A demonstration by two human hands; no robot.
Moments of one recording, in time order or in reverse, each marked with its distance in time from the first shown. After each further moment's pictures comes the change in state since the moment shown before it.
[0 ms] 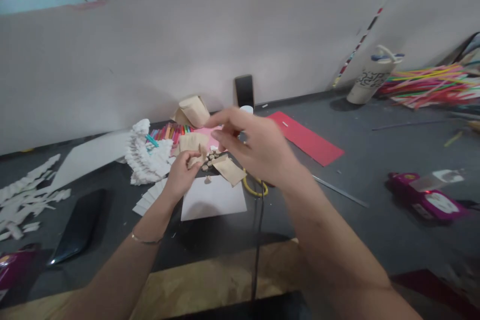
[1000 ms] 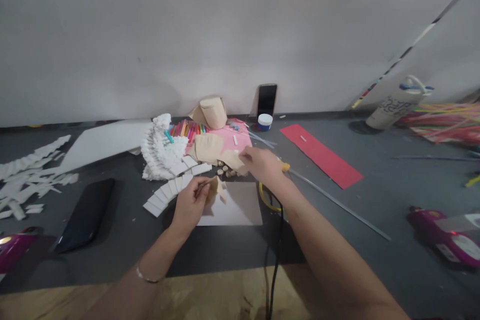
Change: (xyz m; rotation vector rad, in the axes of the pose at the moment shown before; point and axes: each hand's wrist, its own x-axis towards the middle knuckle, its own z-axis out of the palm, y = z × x) left_hand -0.074 -0.014 -0.007 -0.205 0.025 -0.135; right_hand 0.007 0.094 0.092 -0.342 -0.215 0.310
